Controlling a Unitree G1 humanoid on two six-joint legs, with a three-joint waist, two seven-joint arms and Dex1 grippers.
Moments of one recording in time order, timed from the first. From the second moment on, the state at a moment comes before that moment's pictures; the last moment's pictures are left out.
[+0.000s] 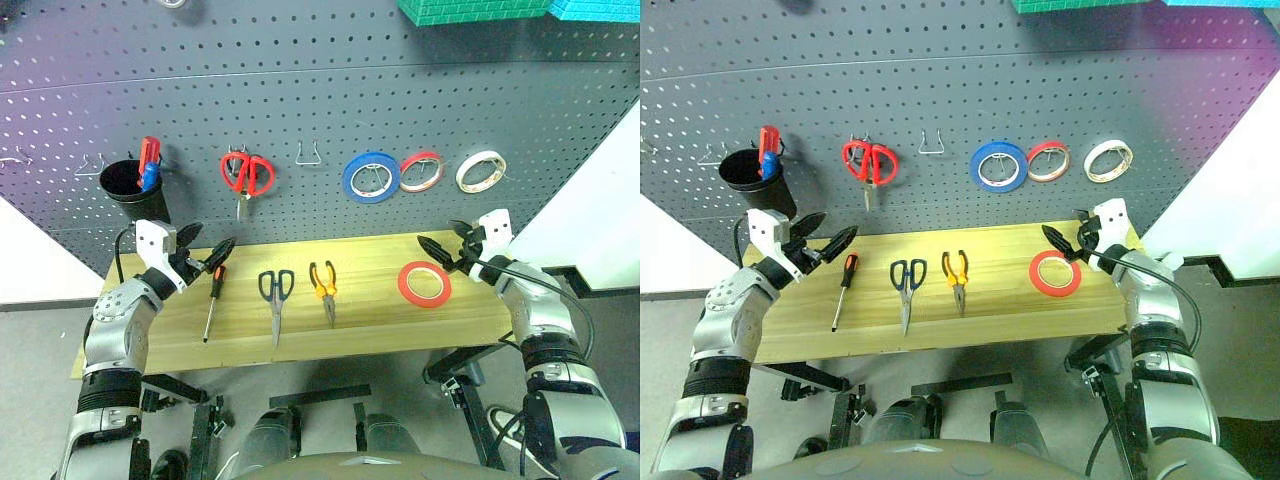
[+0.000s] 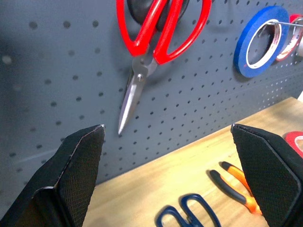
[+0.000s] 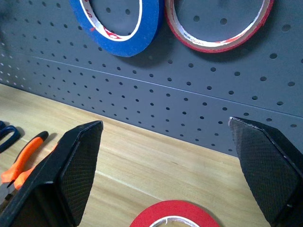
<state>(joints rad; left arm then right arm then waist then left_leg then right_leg) -0.30 0.44 0.24 0.32 -0.42 0.09 -0.76 -0.53 -0.49 -0.17 0.74 0.24 -0.04 0.76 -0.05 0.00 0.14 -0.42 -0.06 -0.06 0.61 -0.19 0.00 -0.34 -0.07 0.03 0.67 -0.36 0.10</state>
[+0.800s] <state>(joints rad) -0.33 0.46 0.16 0.32 -0.39 0.17 -0.88 -0.55 -0.49 -0.16 0.76 0.22 -0.06 0.81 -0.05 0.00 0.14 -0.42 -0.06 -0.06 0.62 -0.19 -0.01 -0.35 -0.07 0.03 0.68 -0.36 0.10</state>
